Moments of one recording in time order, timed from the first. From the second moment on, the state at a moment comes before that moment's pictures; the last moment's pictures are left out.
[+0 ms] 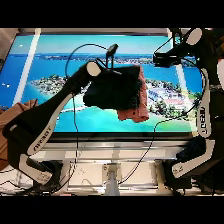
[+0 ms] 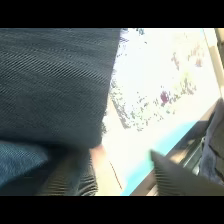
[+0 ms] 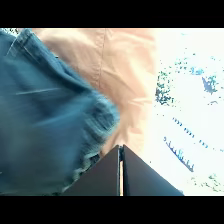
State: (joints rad) left arm -0.60 -1.72 1.64 0.79 -0.81 -1.48; right arm 0.03 -1.73 1.98 -1.32 1.43 1.50
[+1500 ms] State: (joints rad) left arm -0.44 -1.73 1.64 0.95 -0.76 -1.17; right arm 0.00 -1.37 1.00 -0.54 0.94 1.06
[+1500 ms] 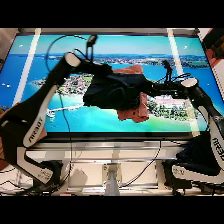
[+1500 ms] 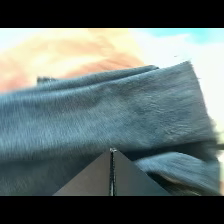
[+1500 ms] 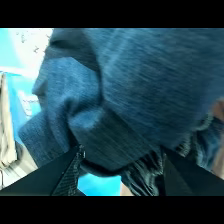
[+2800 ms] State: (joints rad) left arm -0.74 -1.87 1.64 1.33 -0.78 -1.35; right arm -0.04 -1.52 0.99 -0.51 0.93 1.23
